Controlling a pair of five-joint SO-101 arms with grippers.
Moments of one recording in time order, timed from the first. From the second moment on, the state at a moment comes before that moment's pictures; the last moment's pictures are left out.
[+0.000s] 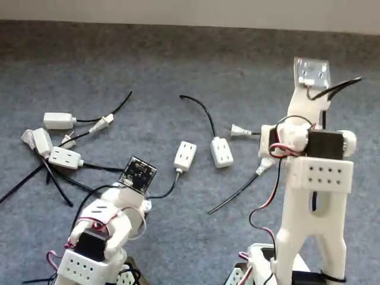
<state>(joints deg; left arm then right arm) 12.0 -103.9 94.7 65.5 -8.8 -0.4 -30.6 14.8 89.8 -0.6</state>
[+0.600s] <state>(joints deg) -27.4 -103.6 65.7 46.2 -24.9 -6.0 -22.2 57.9 59.7 -0.6</state>
